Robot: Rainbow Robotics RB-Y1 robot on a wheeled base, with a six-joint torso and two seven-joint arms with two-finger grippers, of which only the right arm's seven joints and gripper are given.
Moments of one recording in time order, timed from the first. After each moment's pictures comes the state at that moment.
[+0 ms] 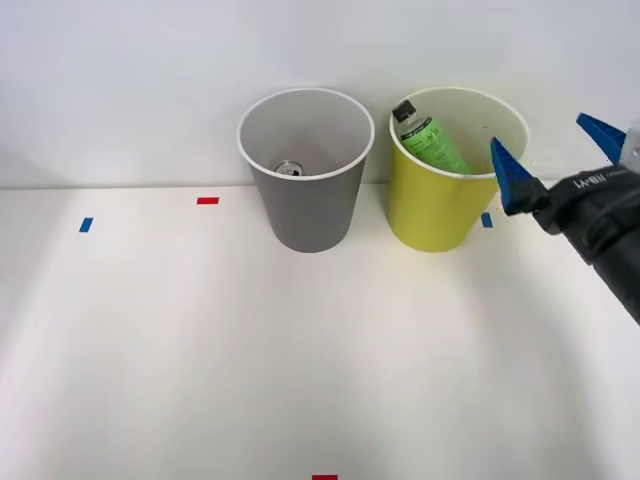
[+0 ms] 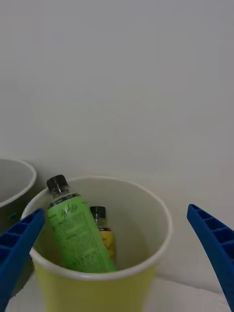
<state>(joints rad) 0.15 -0.34 -0.16 -2.28 -0.86 0.43 2.08</state>
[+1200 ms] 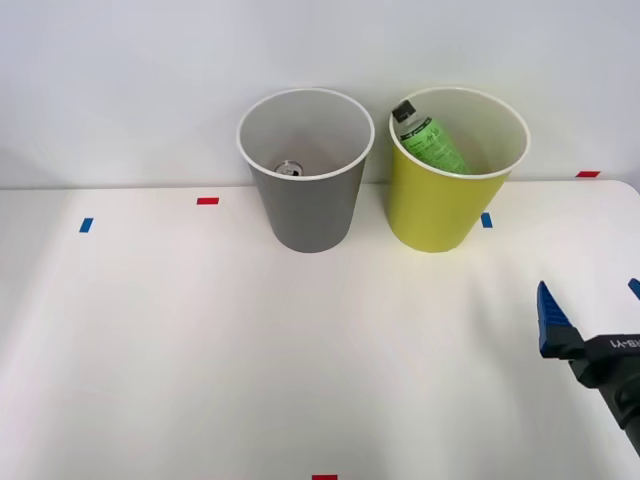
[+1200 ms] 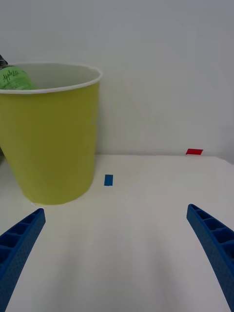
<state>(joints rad) 0.67 -0.19 -0.10 -2.34 -0.83 0.22 2.15</state>
